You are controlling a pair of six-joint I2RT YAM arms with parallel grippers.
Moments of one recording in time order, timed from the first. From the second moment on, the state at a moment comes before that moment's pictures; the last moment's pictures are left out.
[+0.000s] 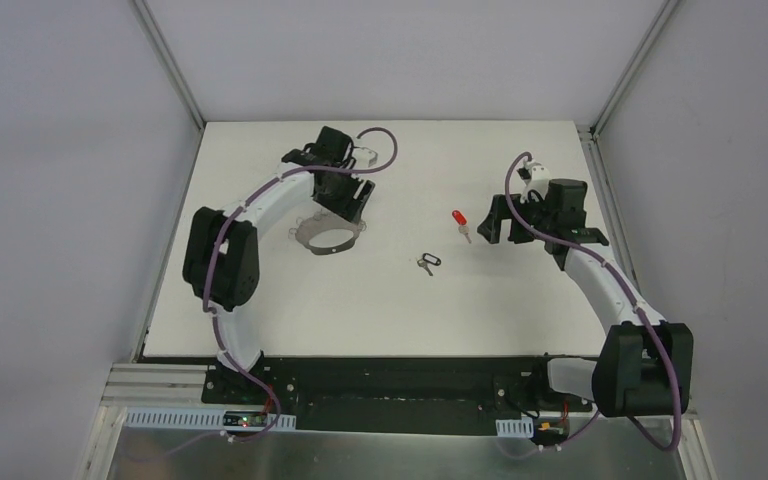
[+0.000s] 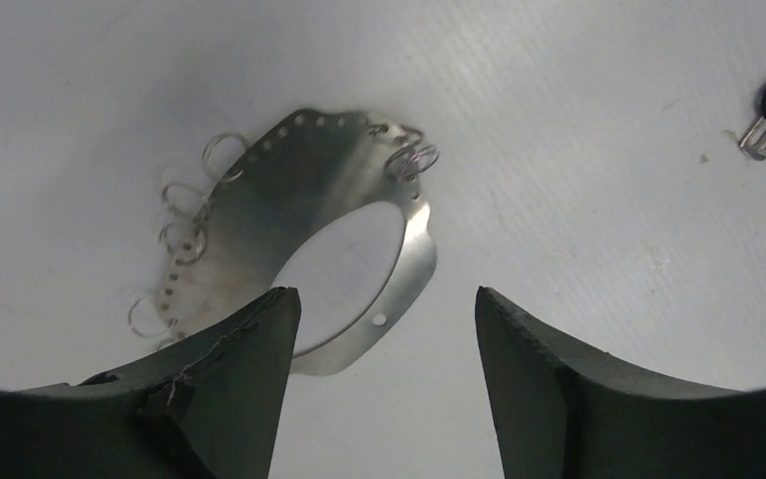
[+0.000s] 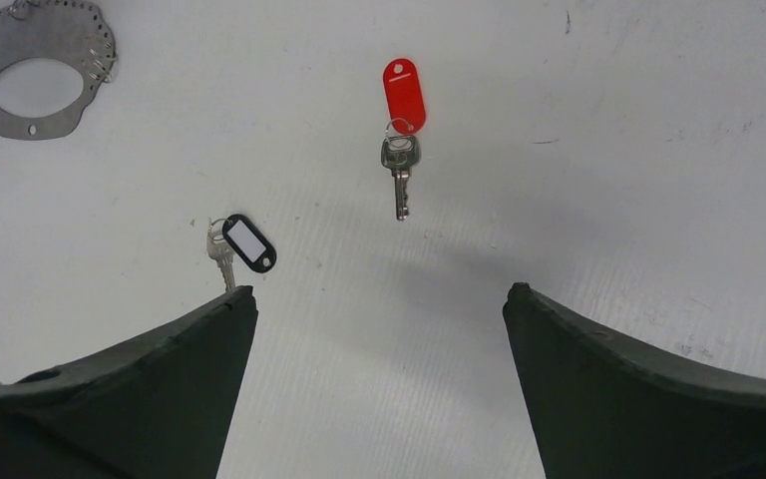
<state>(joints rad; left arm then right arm) -0.38 1.83 1.47 -0.69 0.14 0.15 0.07 1.24 0.82 -0.27 -0.41 0.04</state>
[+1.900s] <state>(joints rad) -0.12 2.03 1.59 -1.02 0.05 0.14 0.01 1.28 0.82 -0.29 -0.49 0.03</state>
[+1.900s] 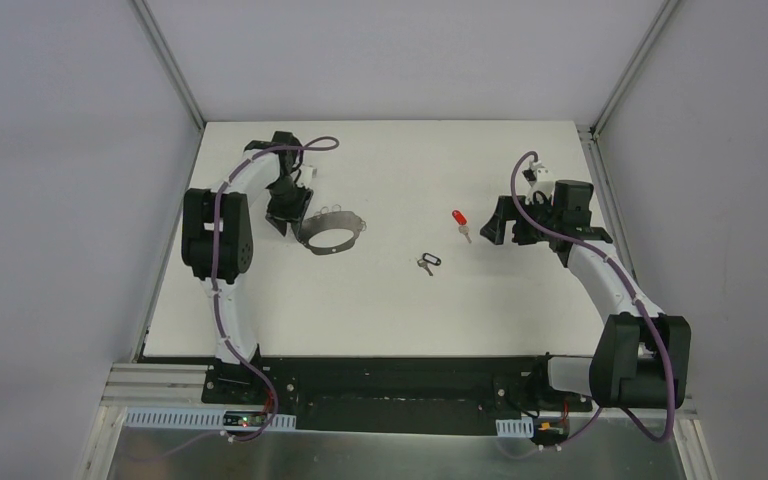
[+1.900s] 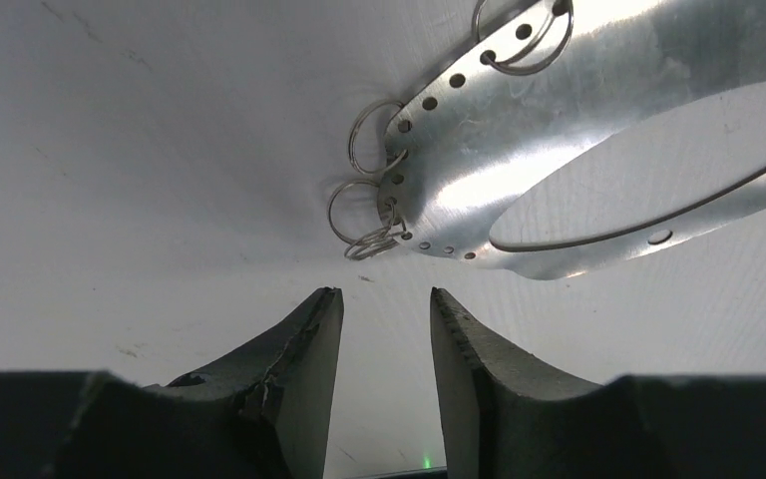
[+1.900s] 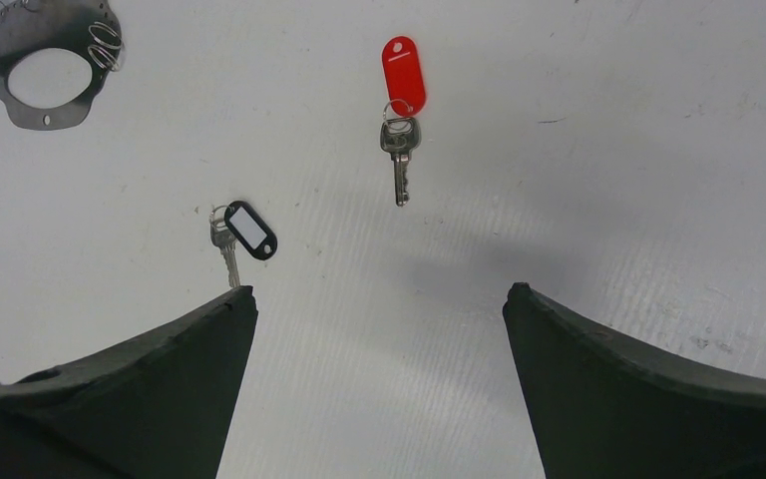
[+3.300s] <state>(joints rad) -0.42 2.19 1.87 -0.94 0.19 0.15 -0.02 1.34 0.82 -0.30 -0.54 0.03</state>
